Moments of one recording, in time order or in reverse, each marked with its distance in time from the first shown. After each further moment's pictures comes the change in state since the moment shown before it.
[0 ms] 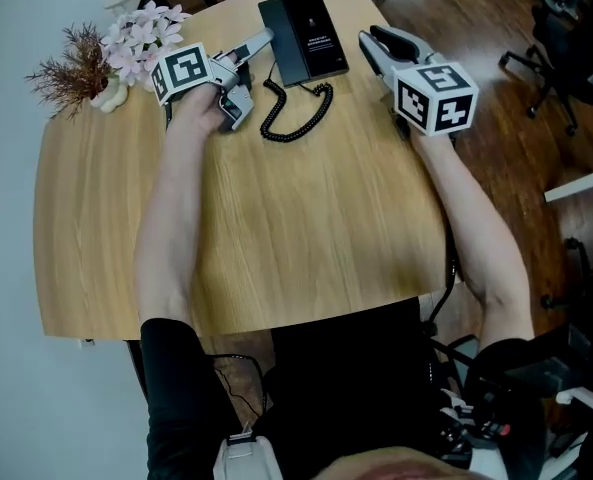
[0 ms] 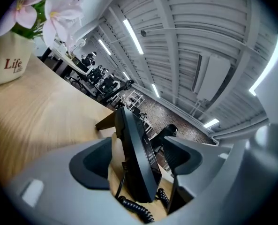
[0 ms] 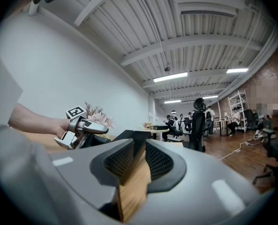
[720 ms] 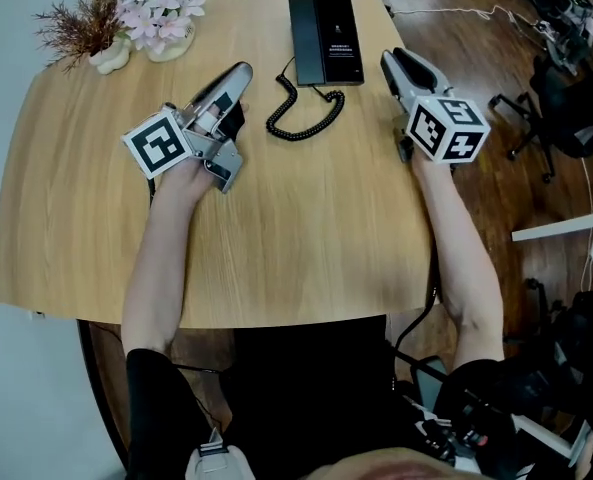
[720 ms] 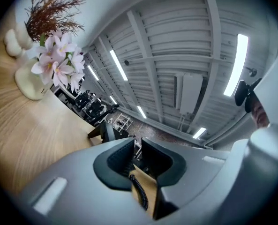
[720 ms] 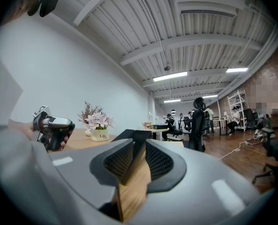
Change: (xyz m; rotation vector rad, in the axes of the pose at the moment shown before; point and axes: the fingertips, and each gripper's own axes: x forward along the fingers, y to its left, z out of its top) left arm -0.113 -0.083 -0.027 0.105 -0.333 -0.204; right arm 0.000 0.002 -0.001 0.008 0.006 -0.002
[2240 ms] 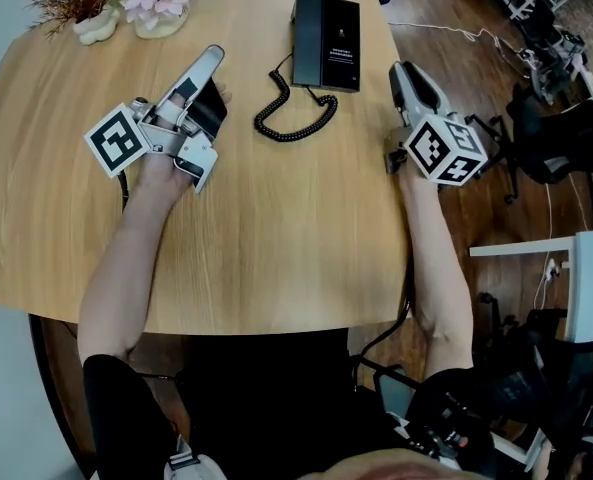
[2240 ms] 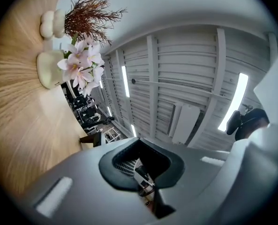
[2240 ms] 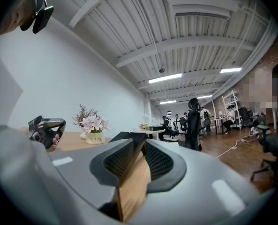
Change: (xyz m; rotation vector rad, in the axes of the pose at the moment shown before) left arm -0.035 0.007 0.035 -0.228 -0.268 -0.053; right arm -0.003 -0.013 0.010 0.039 -0.028 -0.049
